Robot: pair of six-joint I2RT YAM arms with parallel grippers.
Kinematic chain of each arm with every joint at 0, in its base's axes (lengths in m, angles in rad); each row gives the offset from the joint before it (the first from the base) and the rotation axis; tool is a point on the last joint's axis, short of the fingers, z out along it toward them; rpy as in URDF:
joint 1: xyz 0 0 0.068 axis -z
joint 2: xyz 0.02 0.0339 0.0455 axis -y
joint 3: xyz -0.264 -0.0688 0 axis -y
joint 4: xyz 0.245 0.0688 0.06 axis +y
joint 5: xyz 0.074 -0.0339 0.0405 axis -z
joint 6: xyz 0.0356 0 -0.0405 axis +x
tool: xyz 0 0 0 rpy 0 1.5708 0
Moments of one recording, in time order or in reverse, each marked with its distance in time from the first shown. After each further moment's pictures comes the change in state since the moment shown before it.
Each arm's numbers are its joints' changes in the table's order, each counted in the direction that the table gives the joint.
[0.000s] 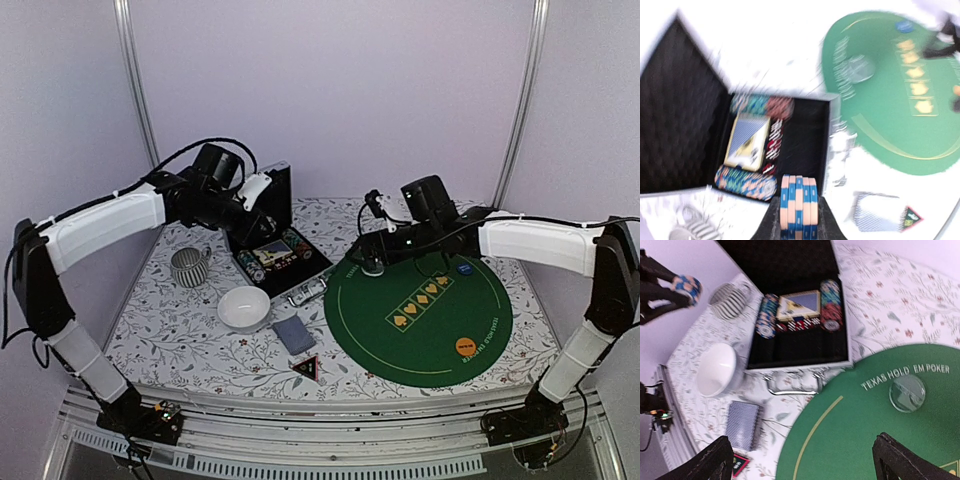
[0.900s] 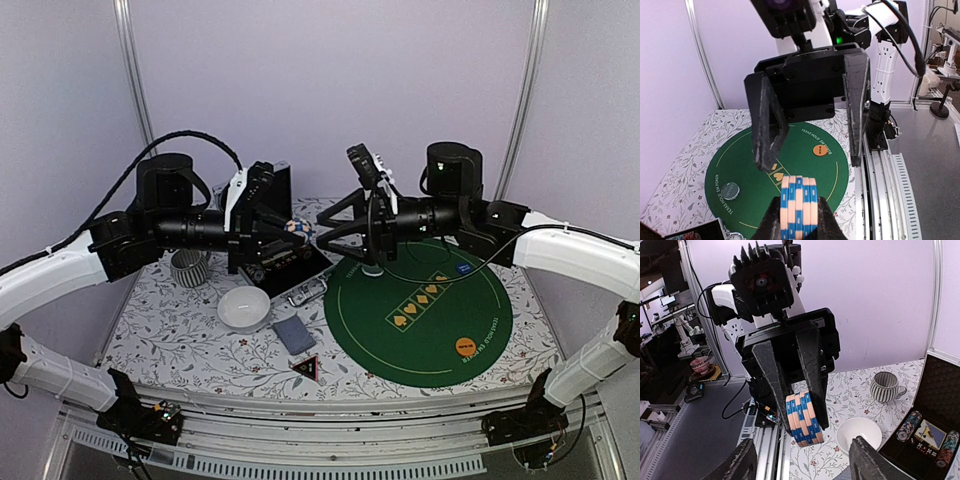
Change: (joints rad) left arm 0.266 0.437 -0.322 -0.474 0.462 0.034; right arm -0.191 0.219 0.032 -0.299 -0.509 -0.178
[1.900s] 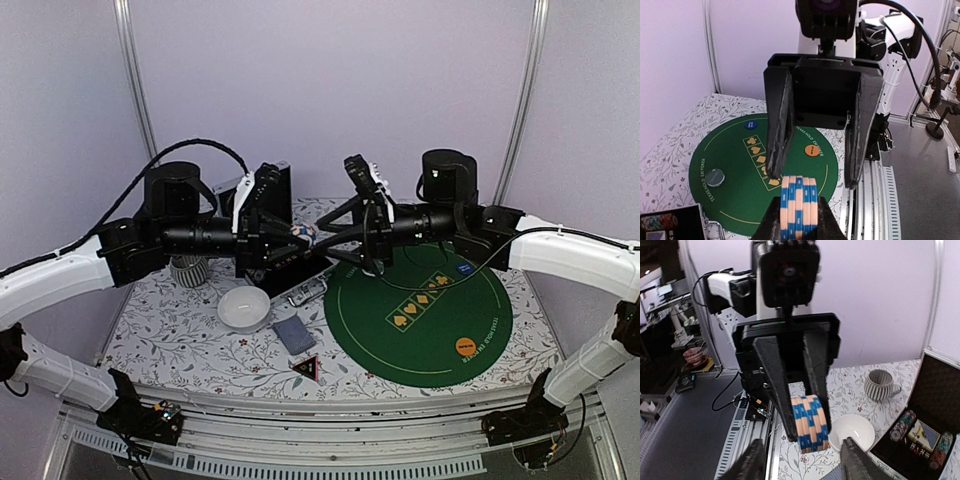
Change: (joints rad) left arm 0.014 -0.004 -0.038 -0.046 -0.039 -0.162; right arm -0.004 -0.026 -0.010 -0.024 0.016 -0.089
